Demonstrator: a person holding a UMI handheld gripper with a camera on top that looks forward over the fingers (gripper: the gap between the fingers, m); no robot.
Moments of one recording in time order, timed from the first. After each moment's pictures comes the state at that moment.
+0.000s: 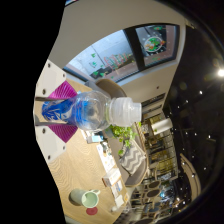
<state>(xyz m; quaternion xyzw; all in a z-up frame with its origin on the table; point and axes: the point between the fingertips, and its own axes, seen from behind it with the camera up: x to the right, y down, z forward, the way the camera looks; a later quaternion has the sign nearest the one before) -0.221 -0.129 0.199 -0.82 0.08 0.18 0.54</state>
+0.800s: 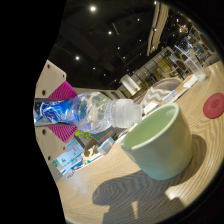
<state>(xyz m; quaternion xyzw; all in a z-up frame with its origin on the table) -0.006 -0.071 0.184 -0.38 0.57 0.69 0.22</state>
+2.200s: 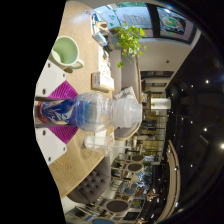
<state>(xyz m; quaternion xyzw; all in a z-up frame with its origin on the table) 0.281 -0.087 0.078 -0.84 0.07 -0.05 0.54</state>
